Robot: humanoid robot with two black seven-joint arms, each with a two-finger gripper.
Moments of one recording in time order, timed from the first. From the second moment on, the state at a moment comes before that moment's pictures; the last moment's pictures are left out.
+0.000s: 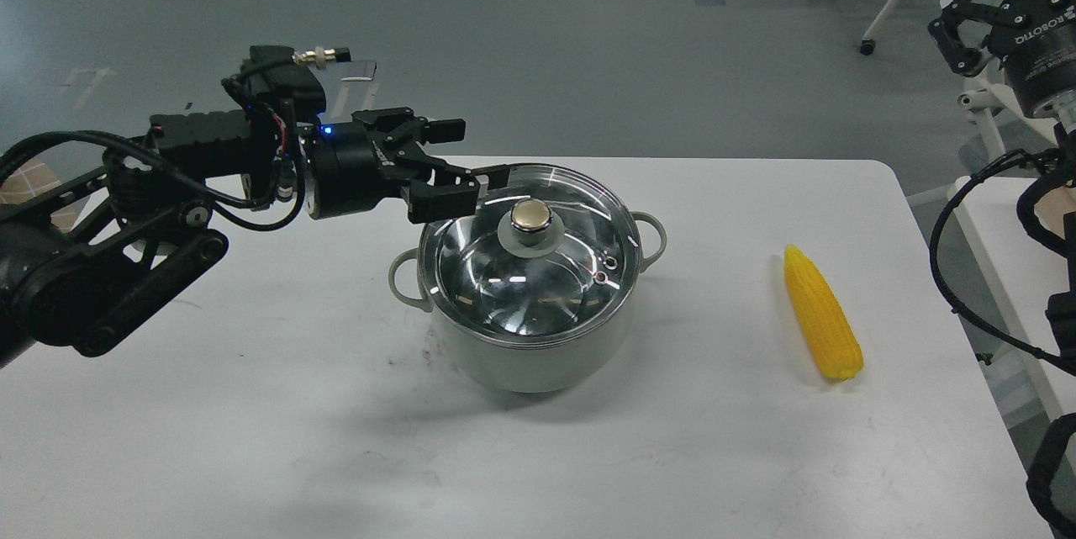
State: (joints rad) left arm -0.72 0.63 -0.75 -1.43 2.06 -0.31 -0.46; right arm 0.66 -0.28 1.63 0.89 -0.52 0.49 -0.02
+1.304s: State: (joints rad) left arm -0.74 0.52 -0.62 -1.36 2.14 -0.25 -0.45; right arm 0.65 -0.28 1.64 0.89 -0.52 0.49 -0.01
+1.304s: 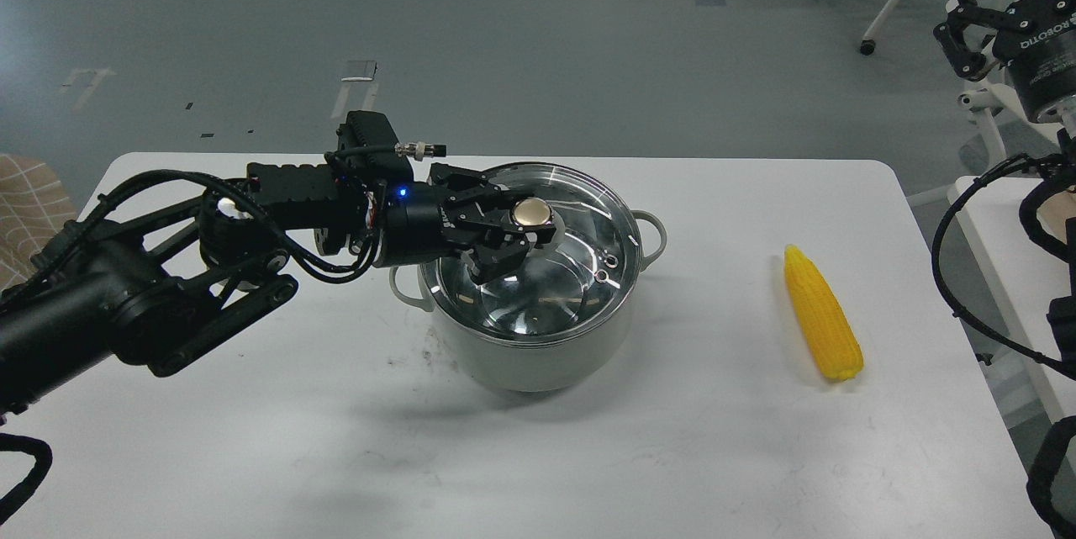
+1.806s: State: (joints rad) left arm -0.83 0.87 -0.69 -1.49 1.92 -0.26 -0.46; right arm 0.65 -0.28 1.64 0.88 -0.52 0.49 -0.01
